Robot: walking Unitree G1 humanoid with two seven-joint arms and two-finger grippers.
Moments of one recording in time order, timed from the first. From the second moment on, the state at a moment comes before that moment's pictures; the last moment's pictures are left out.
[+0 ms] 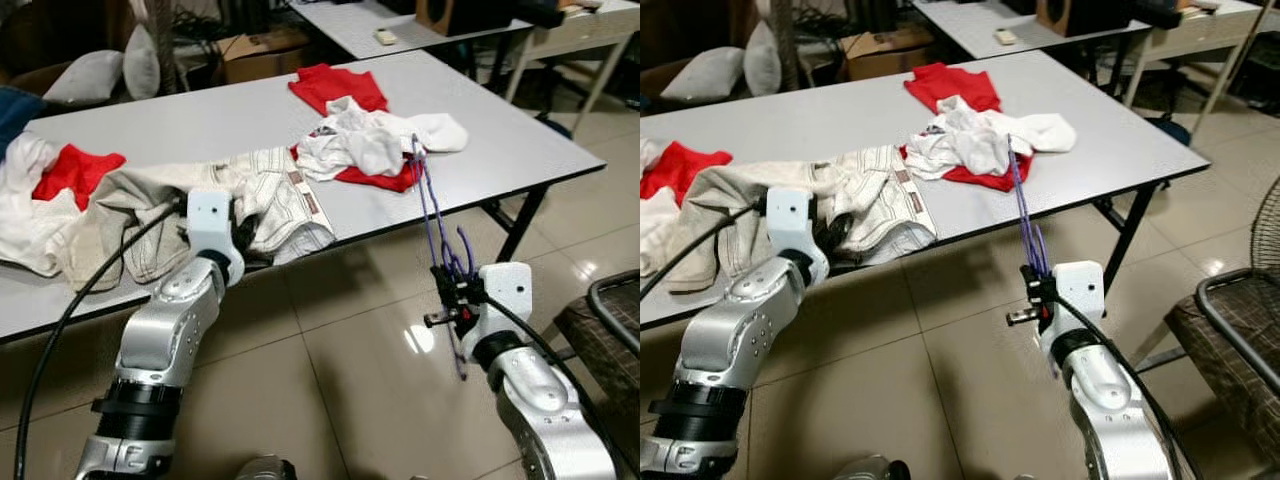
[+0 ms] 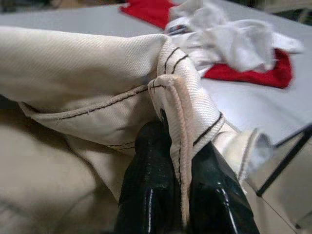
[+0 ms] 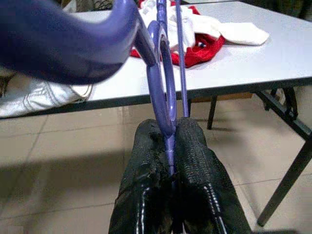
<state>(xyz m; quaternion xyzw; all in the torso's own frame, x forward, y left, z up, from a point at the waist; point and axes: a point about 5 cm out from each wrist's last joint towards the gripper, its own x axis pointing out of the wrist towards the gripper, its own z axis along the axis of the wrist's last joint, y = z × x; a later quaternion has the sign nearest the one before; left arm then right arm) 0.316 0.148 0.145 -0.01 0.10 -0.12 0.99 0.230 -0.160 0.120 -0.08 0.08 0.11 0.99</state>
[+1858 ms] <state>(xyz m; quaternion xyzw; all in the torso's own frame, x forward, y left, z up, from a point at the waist) 0.329 0.134 0.146 0.00 0.03 -0.14 0.99 0.231 -0.150 0.138 -0.06 0.05 0.15 0.99</state>
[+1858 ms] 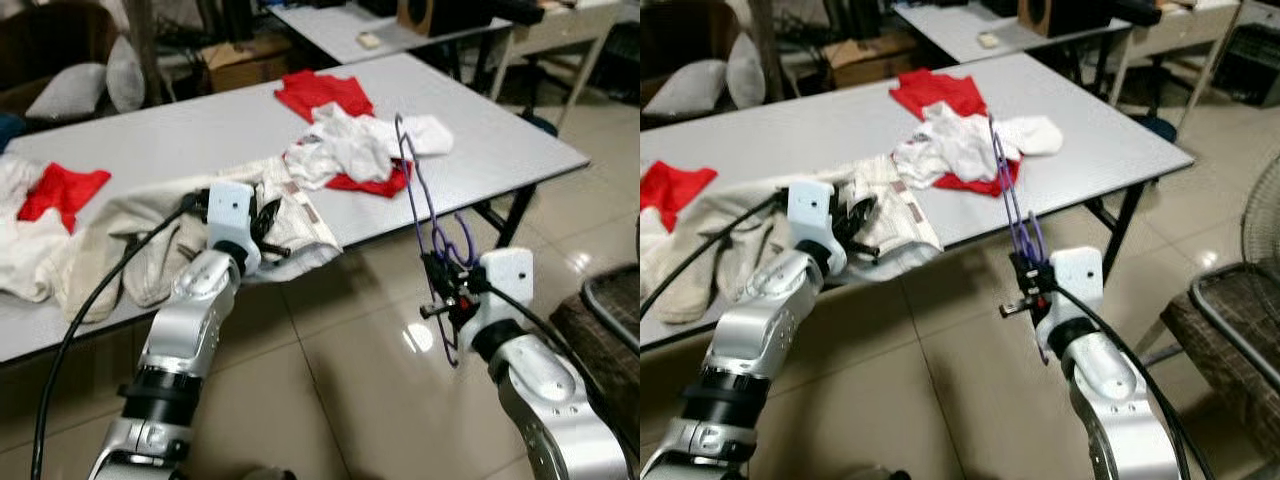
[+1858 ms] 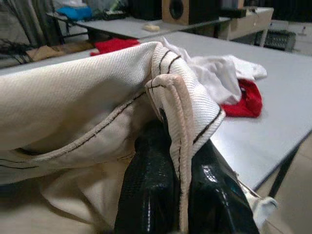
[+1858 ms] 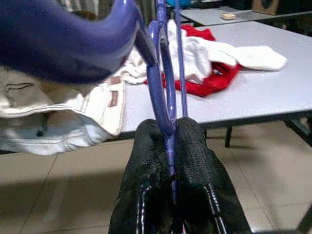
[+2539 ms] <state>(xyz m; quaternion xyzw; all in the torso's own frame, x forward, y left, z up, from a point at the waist) 0.326 0.133 0.144 0.02 0.03 -0.15 0.99 0.233 -0.156 0.135 -0.06 0.05 0.13 0.99</state>
